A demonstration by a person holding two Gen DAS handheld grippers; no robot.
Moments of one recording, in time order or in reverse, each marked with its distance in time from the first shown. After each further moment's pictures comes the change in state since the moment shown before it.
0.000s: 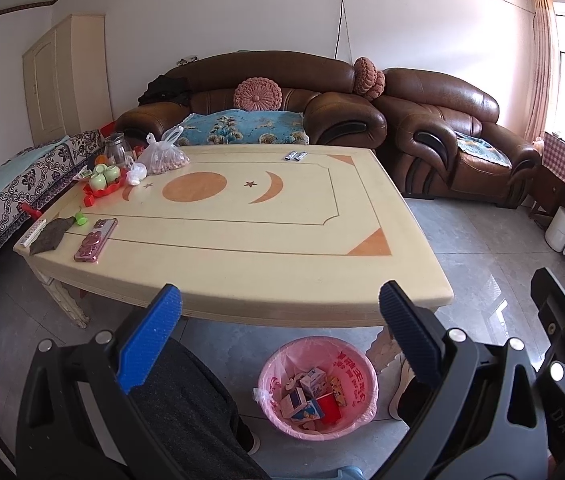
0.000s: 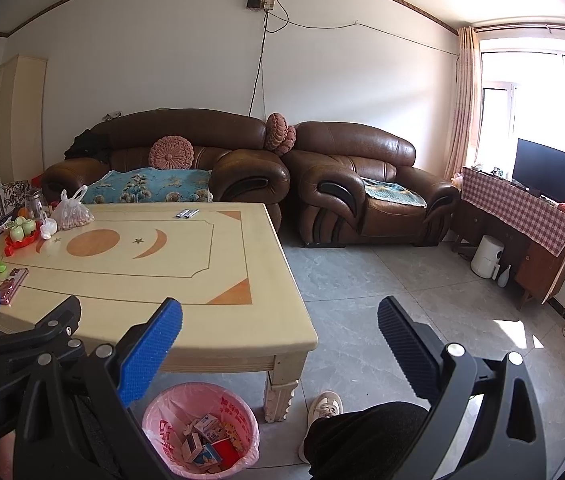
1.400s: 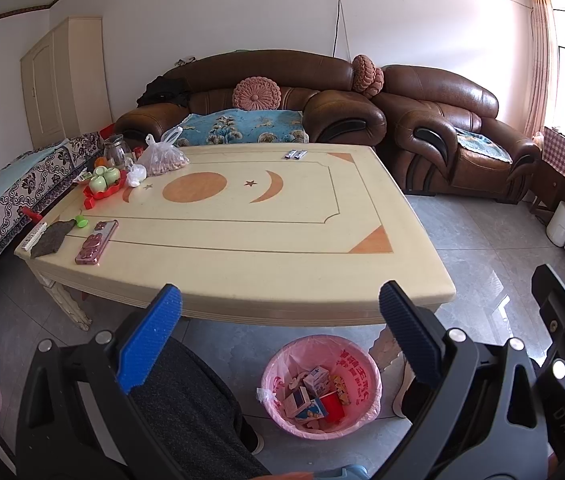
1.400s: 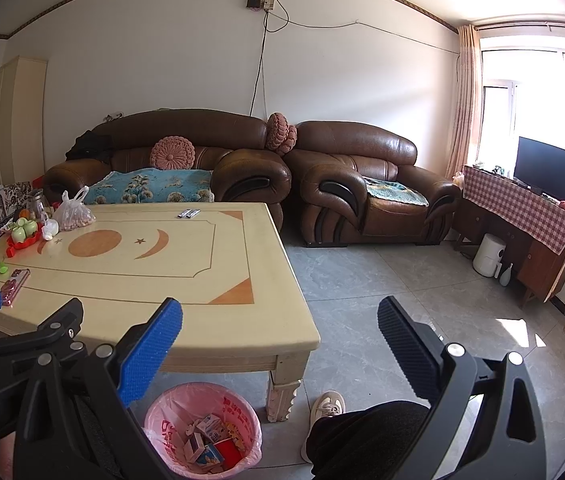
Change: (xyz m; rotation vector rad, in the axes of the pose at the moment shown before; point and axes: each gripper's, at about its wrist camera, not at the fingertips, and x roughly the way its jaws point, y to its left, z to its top) left arm 0.001 -0.005 -0.001 0.013 0.002 0.009; right arm 0.004 0.002 0.000 -0.004 0.005 0.013
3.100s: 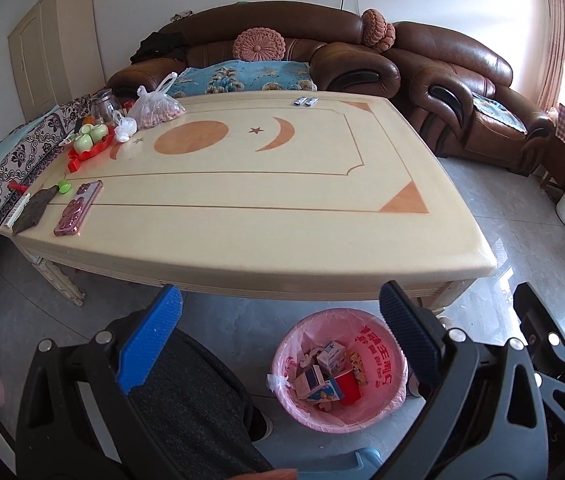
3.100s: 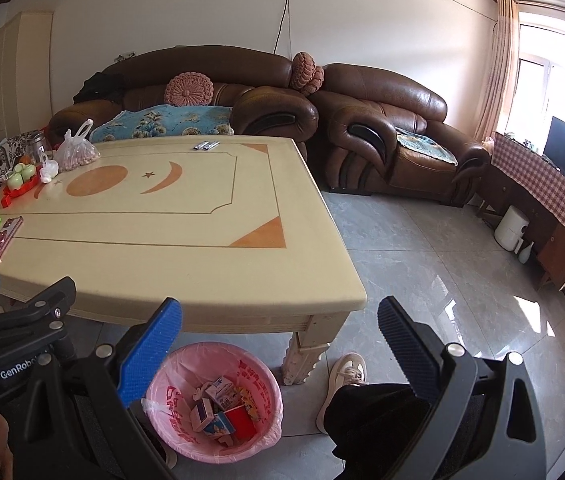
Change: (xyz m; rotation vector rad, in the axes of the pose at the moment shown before) left arm 0.101 0.033 -0.014 0.005 0.171 -0.003; right arm 0.099 0.044 -0.038 -0.056 0.208 0.043
